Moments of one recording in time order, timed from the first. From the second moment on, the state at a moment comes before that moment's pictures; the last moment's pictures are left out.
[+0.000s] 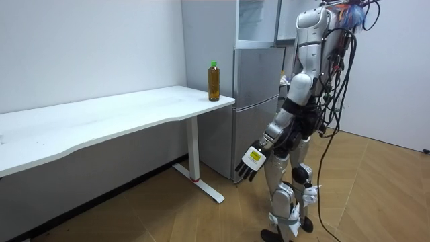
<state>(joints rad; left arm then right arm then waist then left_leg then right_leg) 0.22 0.17 0.04 1.01 -0.12 -0.05 -0.05 0.12 -0.23 0.13 0.86 0.38 0.02 0.24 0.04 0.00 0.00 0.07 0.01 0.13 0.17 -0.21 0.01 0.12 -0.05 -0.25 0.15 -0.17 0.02</state>
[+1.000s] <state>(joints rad) 0.21 0.19 0.04 1.06 -0.12 -0.05 0.08 0.14 -0.22 0.23 0.10 0.44 0.02 0.32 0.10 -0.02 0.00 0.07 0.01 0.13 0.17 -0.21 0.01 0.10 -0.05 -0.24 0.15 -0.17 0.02</state>
